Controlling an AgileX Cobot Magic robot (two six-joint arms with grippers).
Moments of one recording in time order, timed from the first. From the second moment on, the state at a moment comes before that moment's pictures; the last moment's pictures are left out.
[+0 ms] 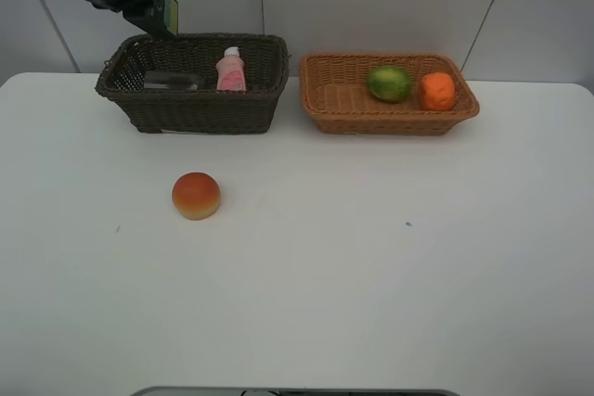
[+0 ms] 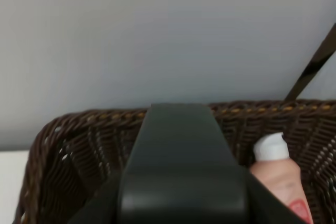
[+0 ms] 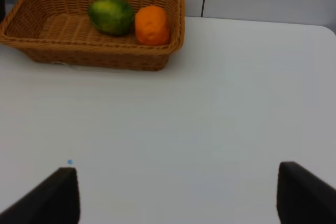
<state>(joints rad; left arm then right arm) -0.18 1.91 -1.32 0.17 0.06 -0.28 0.07 0.00 -0.52 -0.10 1.06 0.02</state>
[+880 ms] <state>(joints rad) -0.18 2.09 -1.32 0.21 -0.06 -0.28 0.07 0.00 -0.52 -0.10 1.06 0.02</state>
